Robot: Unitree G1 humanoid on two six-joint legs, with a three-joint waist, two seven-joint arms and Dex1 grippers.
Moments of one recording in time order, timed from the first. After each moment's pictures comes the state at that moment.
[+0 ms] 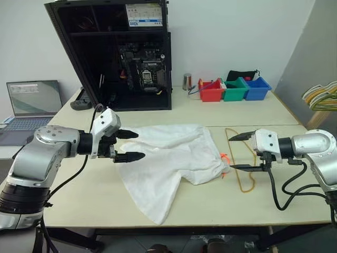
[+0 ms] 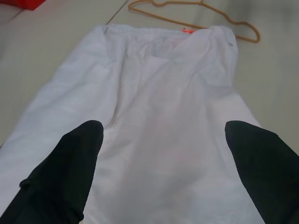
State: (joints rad) left arm -0.43 0.93 0.04 -0.15 -0.44 0.69 -1.19; right arm -0.41 -0.89 0.10 -0.07 0.23 0.13 1.27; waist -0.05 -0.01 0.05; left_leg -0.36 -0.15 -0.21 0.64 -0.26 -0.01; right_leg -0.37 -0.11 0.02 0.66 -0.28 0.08
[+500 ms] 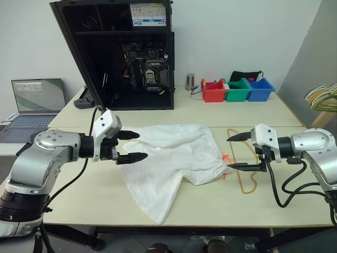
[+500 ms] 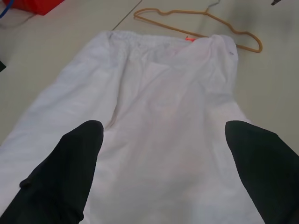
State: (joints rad) left arm -0.37 0.92 0.06 -0.23 -0.49 0.71 -1.12; right arm -0.42 -0.90 0.10 -0.11 0.30 0.25 1.27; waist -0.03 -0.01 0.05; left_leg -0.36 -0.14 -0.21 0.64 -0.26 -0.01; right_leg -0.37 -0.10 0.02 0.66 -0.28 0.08
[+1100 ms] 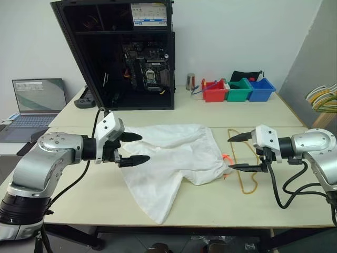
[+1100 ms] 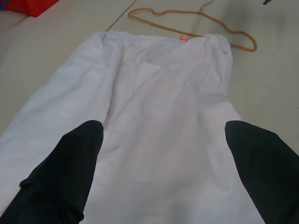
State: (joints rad) left arm -0.34 0.91 0.05 -0.29 -0.50 0.72 -1.10; right arm -0.41 -0.91 0.10 -0.11 0.27 0.18 1.28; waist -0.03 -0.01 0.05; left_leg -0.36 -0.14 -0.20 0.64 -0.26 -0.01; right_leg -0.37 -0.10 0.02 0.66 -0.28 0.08
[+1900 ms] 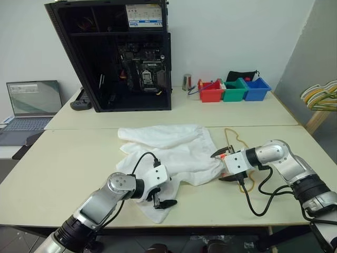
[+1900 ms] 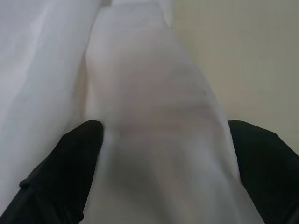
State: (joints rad) left arm -0.19 0.73 -0.43 -0.27 -0.13 0.51 -0.93; right arm -0.59 -0.71 0.41 0.42 -0.18 -0.49 1.20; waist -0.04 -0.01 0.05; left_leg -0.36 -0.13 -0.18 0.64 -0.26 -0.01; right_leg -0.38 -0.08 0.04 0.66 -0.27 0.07
